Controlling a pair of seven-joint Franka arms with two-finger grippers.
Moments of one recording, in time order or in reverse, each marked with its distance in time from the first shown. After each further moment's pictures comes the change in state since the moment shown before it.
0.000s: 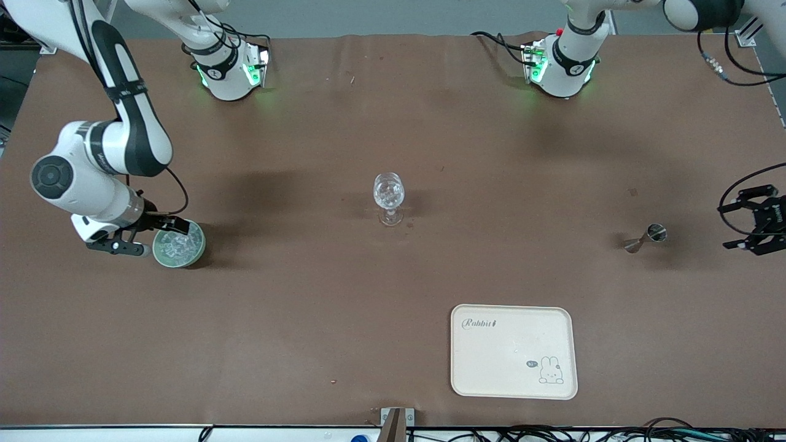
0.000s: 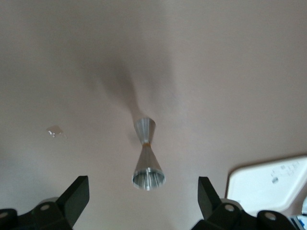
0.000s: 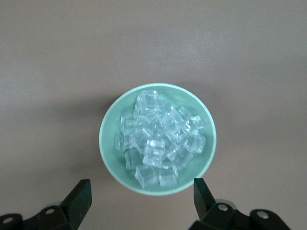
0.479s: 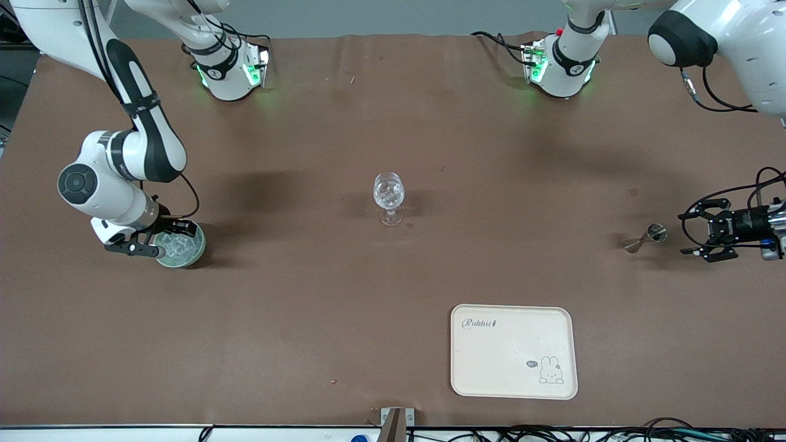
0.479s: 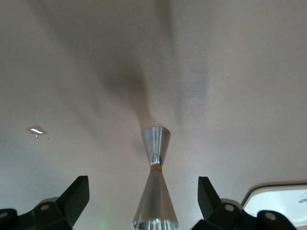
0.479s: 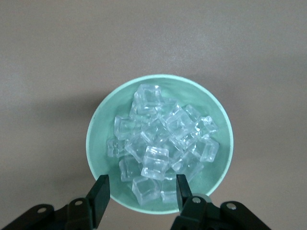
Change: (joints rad) left arm -0.010 0.153 -0.005 0.002 -0.112 -0.062 -0.001; right arm 0.002 0.048 -0.001 -0.030 0.000 0.078 0.000
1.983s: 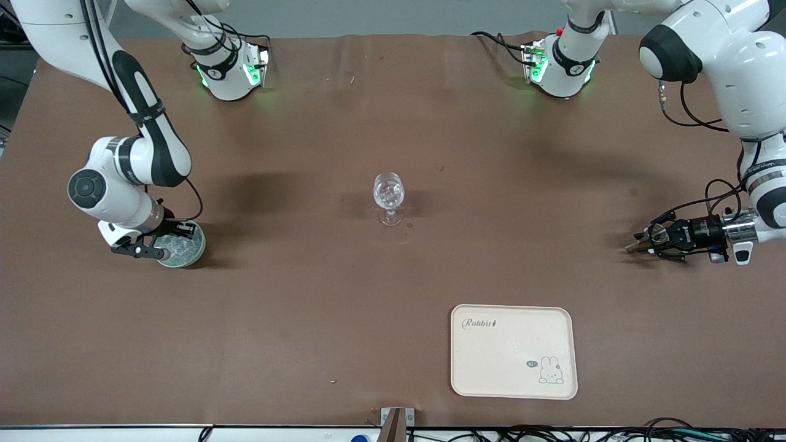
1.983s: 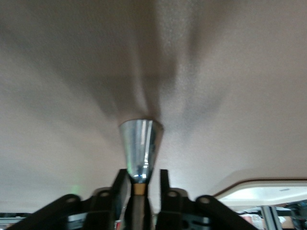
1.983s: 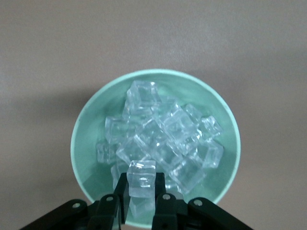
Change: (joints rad) left arm 0.011 0.059 -0.069 -0.090 -0.238 -0.017 -0.026; right arm -0.001 0.039 -0.004 0.029 -0.001 -0.039 -0.006
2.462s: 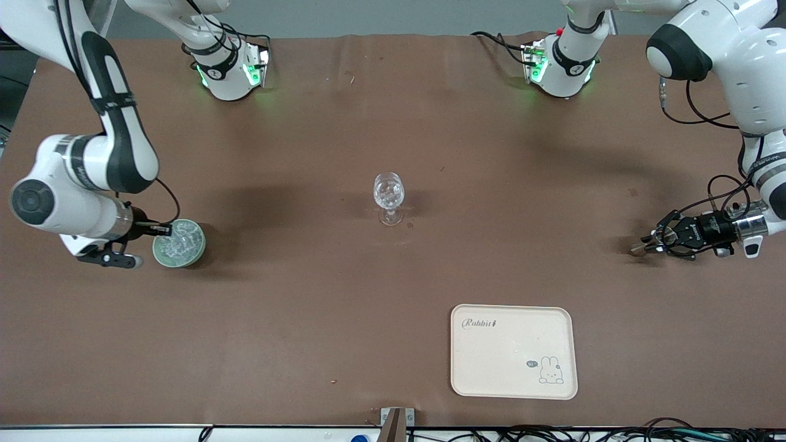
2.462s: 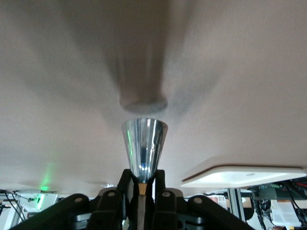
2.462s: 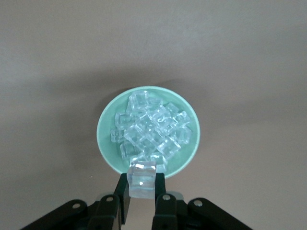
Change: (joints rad) left arm 0.040 -0.021 0.008 -0.026 -0.070 -0.064 -0.047; right arm -0.010 -0.055 -0.006 0.254 0.002 -0.379 0.002
